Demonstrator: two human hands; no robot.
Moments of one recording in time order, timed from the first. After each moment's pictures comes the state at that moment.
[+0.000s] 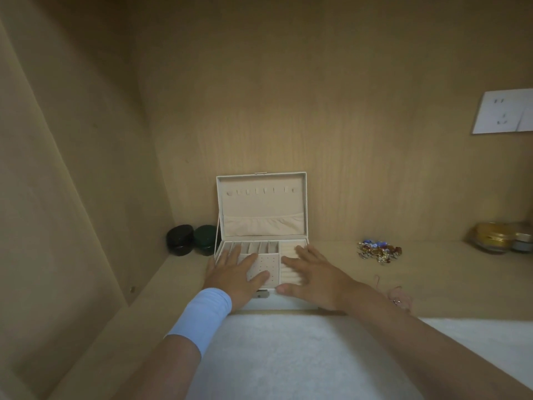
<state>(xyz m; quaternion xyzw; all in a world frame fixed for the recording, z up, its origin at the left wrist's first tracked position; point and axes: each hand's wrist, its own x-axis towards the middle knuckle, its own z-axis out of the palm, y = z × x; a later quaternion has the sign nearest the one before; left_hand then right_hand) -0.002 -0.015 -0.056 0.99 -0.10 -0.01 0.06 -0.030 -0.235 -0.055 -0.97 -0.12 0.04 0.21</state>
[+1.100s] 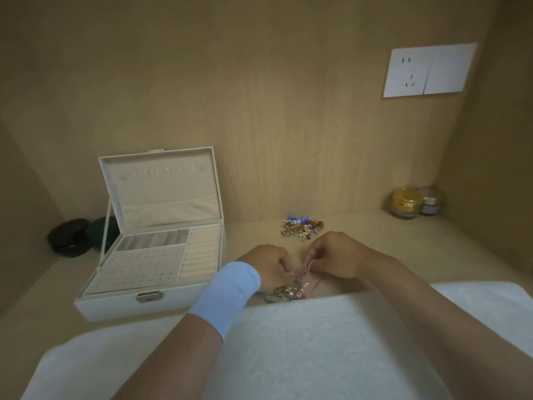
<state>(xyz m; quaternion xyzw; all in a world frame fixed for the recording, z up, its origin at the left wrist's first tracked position) -0.006 -0.239 -0.061 0.93 -0.28 -0.16 0.18 -0.048 -0.433 -0.063 -0.98 -0.05 0.01 0.21</state>
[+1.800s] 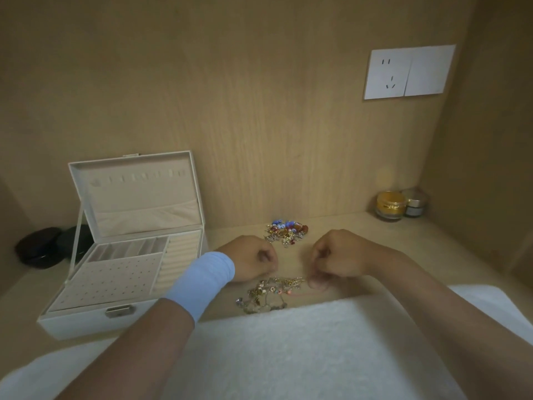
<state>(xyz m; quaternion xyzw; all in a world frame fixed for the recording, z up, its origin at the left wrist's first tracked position) 0.022 -0.246 -0.050 0.91 -0.33 -0.14 0.20 -0.060 -0.469 -0.043 -0.97 0.00 0.07 0.23</state>
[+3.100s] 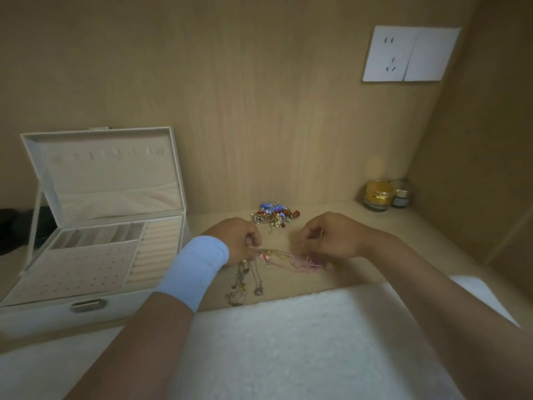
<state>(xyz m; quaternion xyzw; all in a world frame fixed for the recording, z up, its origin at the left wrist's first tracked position) 0.043 -0.257 -0.058 0.93 -0.31 -0.13 0.17 -0.047 -0.480 -0.041 -0.95 0.02 0.07 0.29</state>
